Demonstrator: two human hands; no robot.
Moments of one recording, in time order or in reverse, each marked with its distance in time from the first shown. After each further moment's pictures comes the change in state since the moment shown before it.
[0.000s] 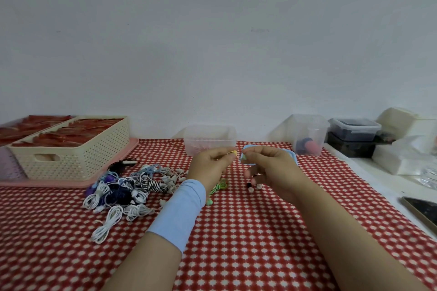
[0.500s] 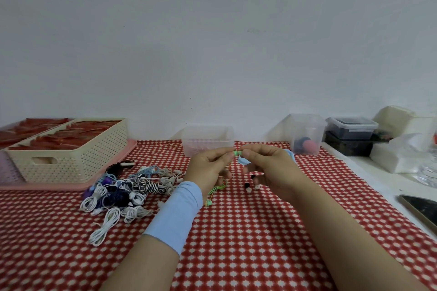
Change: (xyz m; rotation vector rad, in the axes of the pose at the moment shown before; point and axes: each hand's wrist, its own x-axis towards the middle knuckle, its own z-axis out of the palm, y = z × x) left_hand -0.009 0.007 0.001 -0.116 -0.065 -0.028; right_hand -0.004 -0.004 -0.002 -0.017 -0.006 -0.024
